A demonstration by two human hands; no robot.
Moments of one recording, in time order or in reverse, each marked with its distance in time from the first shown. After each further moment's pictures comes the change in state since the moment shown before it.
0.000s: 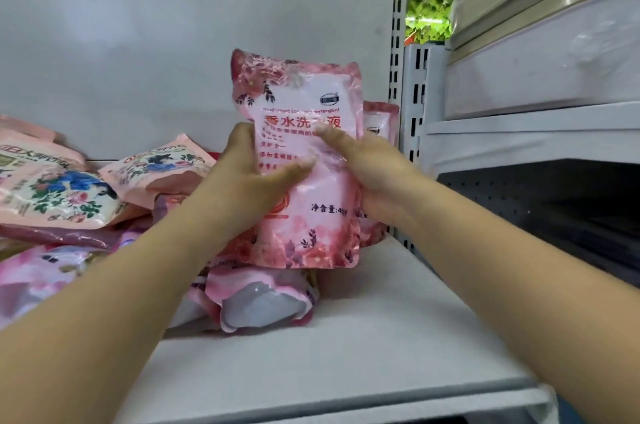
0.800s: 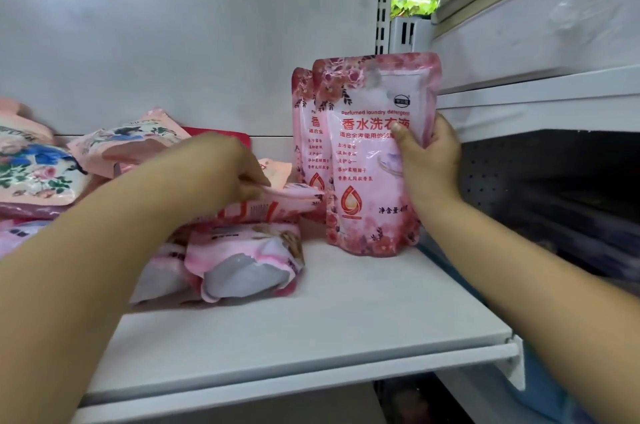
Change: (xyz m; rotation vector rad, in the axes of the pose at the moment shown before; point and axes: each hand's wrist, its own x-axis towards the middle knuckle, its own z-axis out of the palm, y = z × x) left_hand 0.013 -0.013 -0.012 1.012 -0.306 0.182; right_hand -0.002 0.044 -0.064 -0.143 0.603 -0.536
